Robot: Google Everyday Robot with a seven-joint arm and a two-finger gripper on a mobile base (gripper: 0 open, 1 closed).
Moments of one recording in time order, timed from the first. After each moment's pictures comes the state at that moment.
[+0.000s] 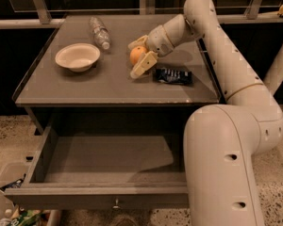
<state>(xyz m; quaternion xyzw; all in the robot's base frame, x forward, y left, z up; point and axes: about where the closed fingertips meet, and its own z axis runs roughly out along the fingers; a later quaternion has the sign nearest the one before) 0.743 0.001 0.838 -0.65 0.60 0.30 0.35</state>
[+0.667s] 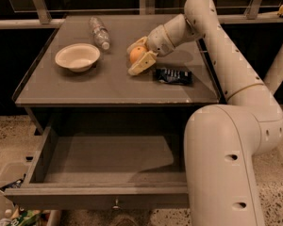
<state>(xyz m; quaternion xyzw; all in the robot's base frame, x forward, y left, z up) 0.743 0.001 0.838 -0.65 0.60 0.30 0.35</state>
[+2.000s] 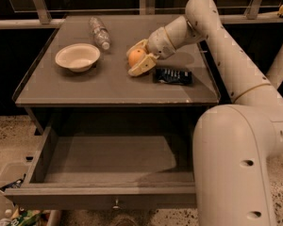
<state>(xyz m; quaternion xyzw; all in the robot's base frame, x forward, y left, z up) 0.728 -0.003 0.837 -0.66 0.59 0.30 0.35</state>
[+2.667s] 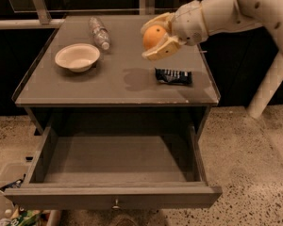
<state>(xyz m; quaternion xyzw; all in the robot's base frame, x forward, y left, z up) 0.638 -0.046 0.958 -0.66 0.54 0.22 0.47</state>
